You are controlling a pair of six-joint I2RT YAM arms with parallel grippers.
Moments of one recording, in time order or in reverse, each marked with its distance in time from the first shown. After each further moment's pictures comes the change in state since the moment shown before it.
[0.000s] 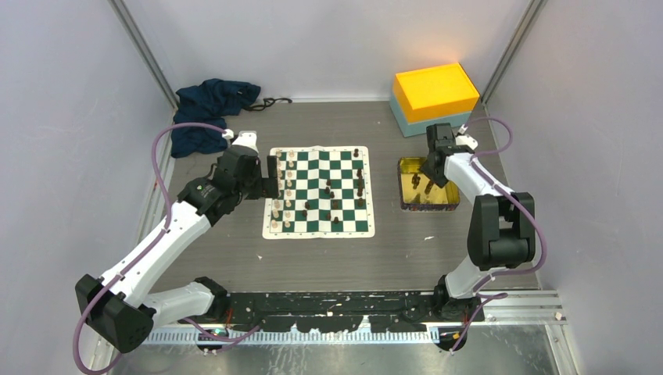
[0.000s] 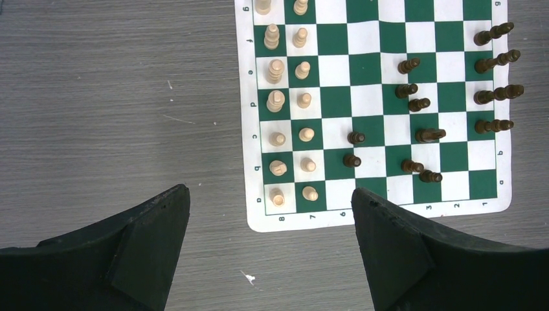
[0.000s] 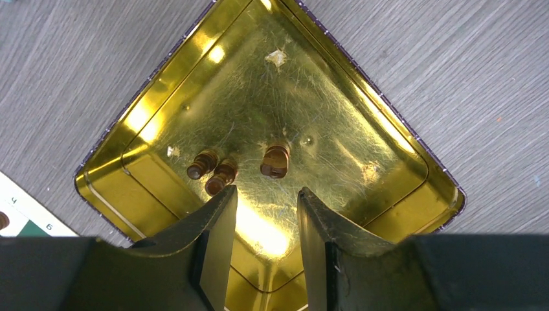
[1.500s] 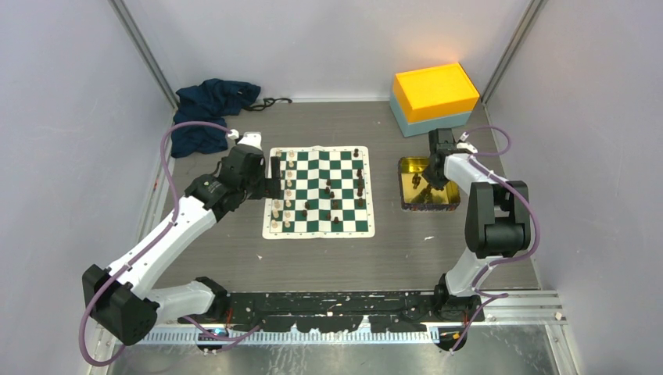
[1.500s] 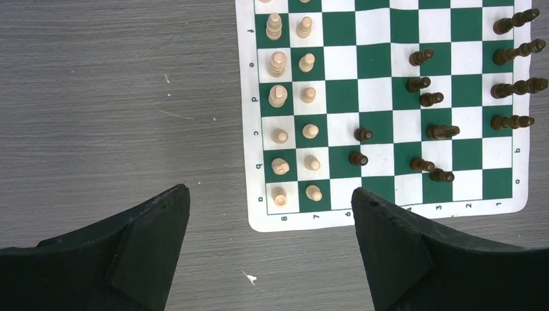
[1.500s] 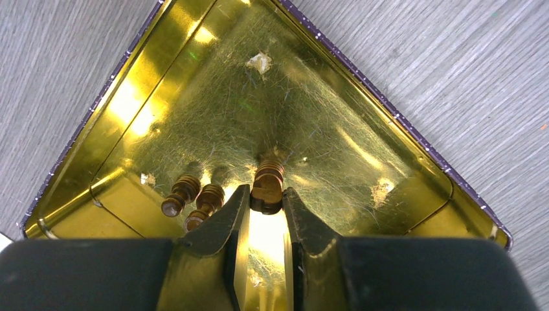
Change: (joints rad) left arm 0.000 0.051 0.000 0.005 0.000 0.000; right arm -0.049 0.100 -0.030 0.076 -0.047 0.034
